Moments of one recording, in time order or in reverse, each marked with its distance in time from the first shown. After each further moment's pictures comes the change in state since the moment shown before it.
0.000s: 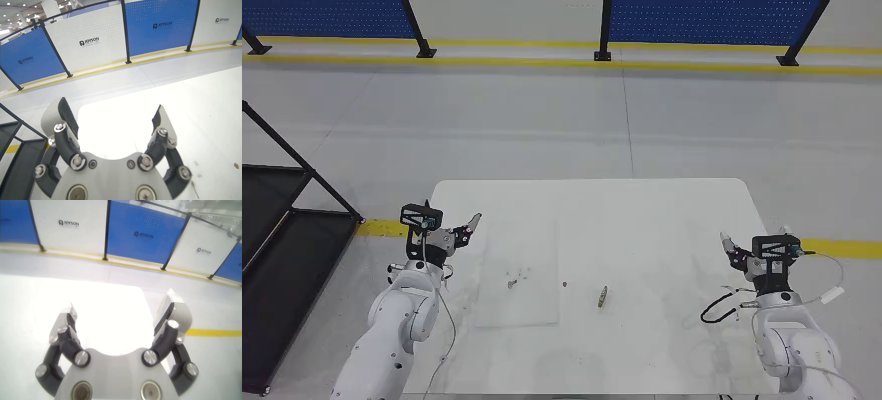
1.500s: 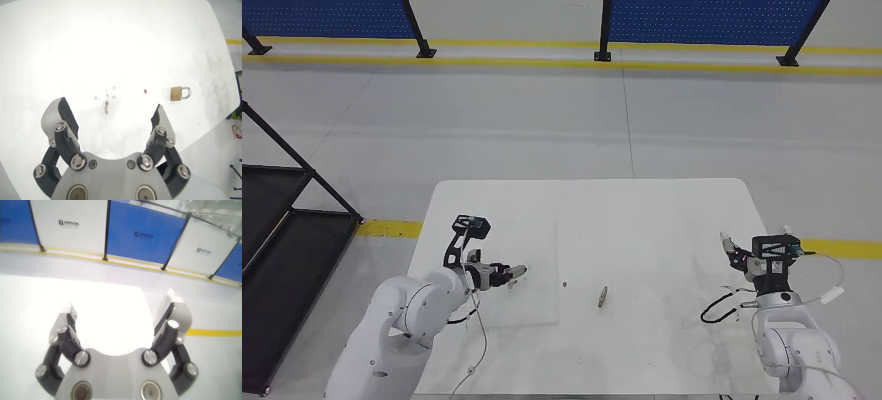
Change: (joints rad) left arm -0.052 0.001 0.086 -0.329 -0.394 0.148 -1.135; right arm 0.000 0.000 0.000 0.000 0.000 0.000 0.000
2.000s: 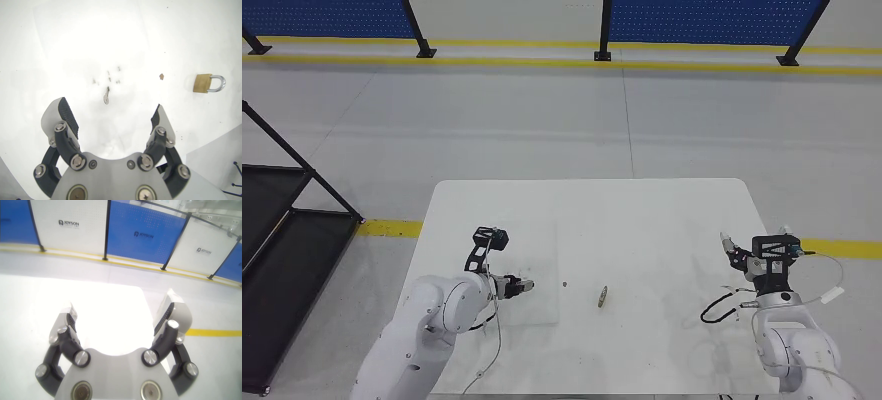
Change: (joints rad) left arm -0.073 -0.005 0.158 0.079 0.136 0.107 -0.093; right arm 0.000 0.000 0.000 0.000 0.000 0.000 0.000
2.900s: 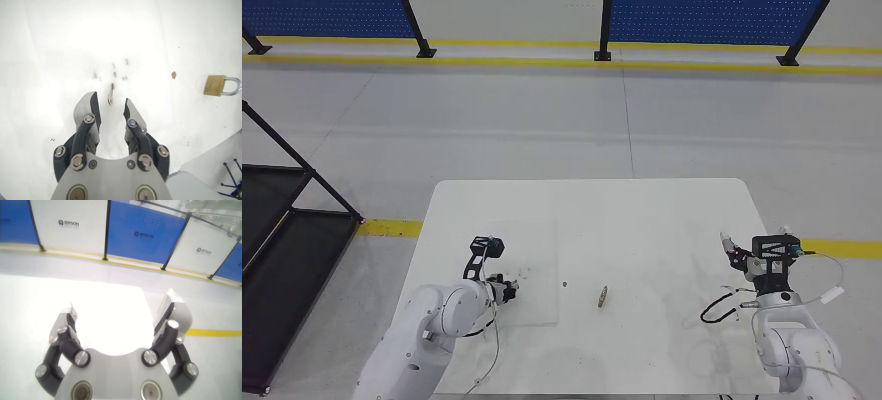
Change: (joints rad) left arm 0.047 0.002 -0.027 0.078 -0.081 -0.024 0.112; right arm 0.000 0.000 0.000 0.000 0.000 0.000 0.000
